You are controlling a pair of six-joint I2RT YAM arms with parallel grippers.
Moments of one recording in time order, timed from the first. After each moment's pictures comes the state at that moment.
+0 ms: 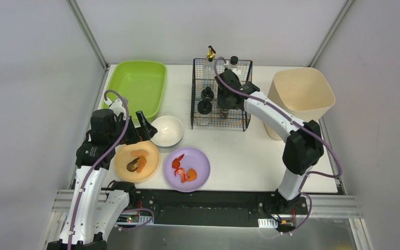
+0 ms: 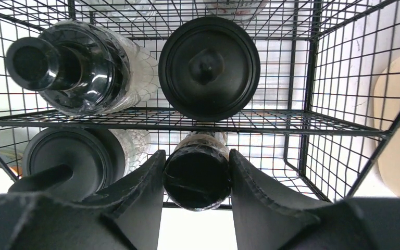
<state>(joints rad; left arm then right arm) -0.06 0.70 0.88 -0.79 0.29 -0.39 0.65 1.77 1.57 -0.73 0.36 0.55</state>
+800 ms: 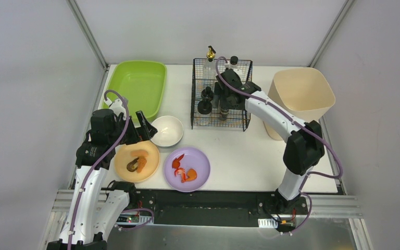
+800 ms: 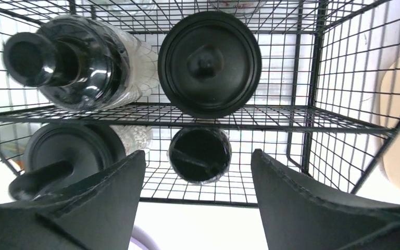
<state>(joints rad) -0.06 0.70 0.88 -0.79 0.29 -0.39 0.63 1.80 1.58 -0.75 0.32 0.56</state>
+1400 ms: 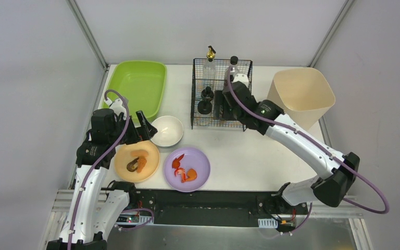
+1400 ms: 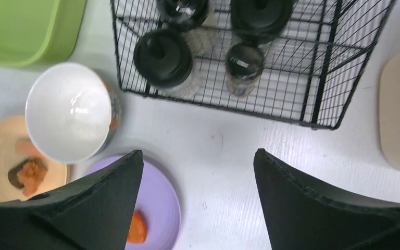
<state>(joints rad) -0.06 0.71 0.88 -0.79 0.28 -0.39 0.80 1.42 1.43 -0.76 0.38 0.56</state>
